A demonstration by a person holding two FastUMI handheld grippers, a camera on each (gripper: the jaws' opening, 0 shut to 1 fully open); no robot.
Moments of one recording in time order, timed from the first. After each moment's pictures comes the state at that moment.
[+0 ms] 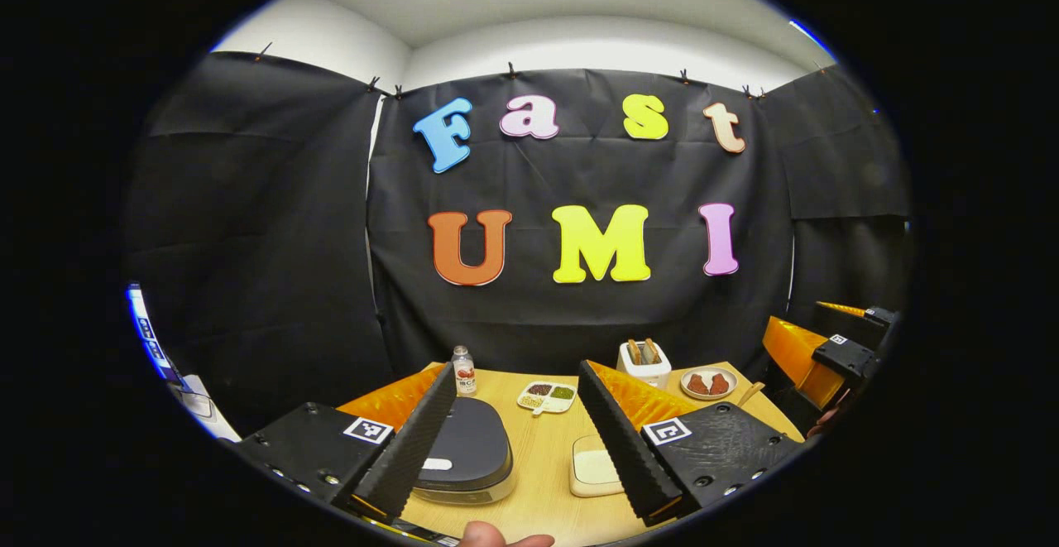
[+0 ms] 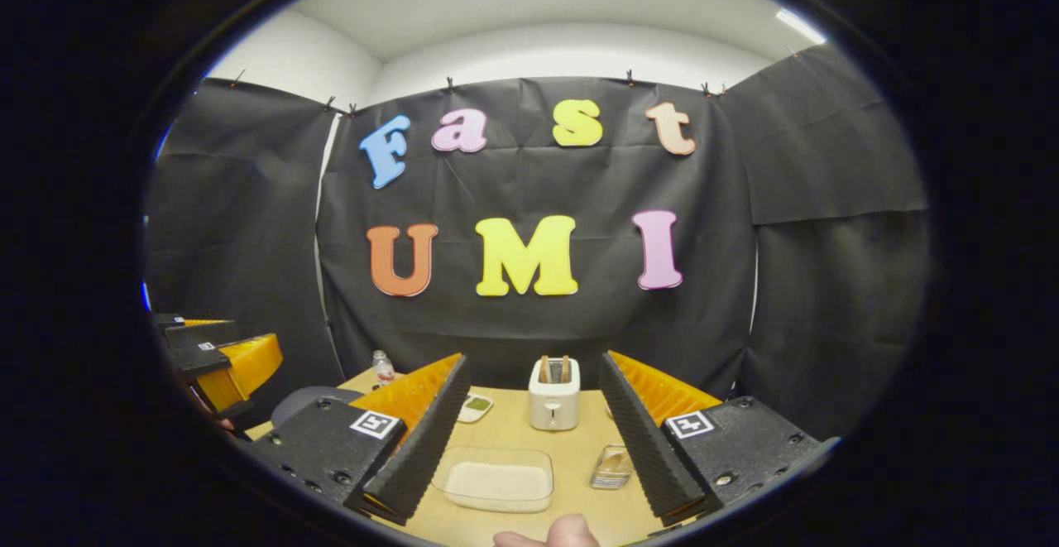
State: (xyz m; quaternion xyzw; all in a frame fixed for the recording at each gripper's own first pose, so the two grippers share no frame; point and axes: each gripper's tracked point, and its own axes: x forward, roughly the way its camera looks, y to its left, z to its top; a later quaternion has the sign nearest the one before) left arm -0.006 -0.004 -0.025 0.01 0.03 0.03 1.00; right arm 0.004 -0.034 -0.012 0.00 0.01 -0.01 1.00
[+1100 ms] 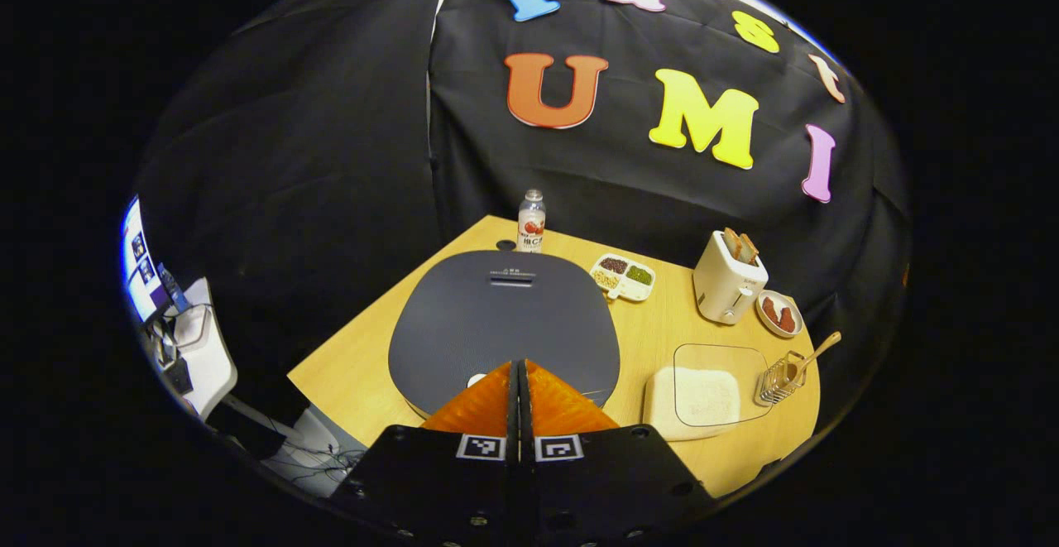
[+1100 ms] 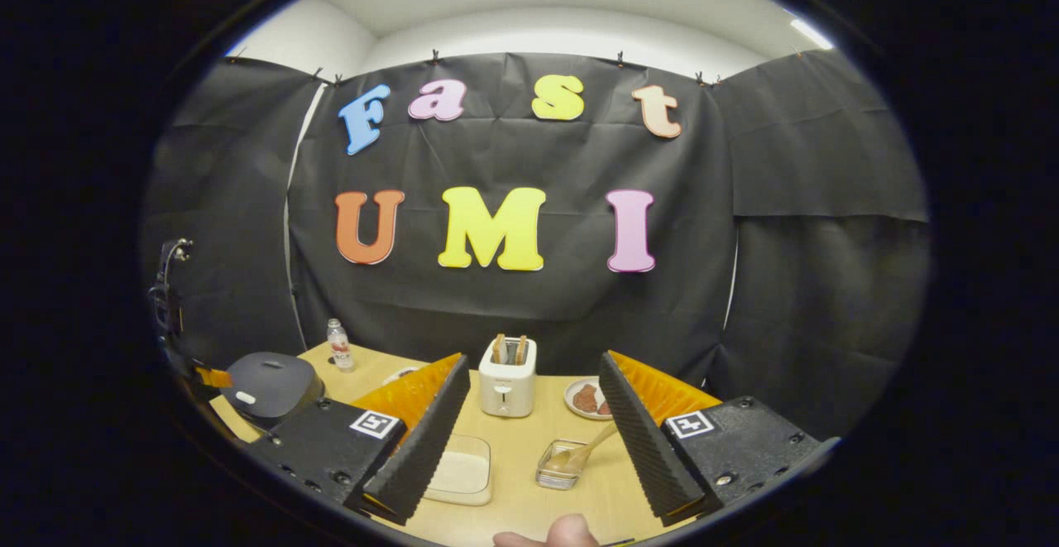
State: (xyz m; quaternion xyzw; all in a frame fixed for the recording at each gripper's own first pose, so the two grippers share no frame) left arm 0.045 0.120 -0.227 -0.09 0.30 0.12 0.94; right arm 0.038 -0.105 -0.051 -0.03 0.05 -0.04 1.00
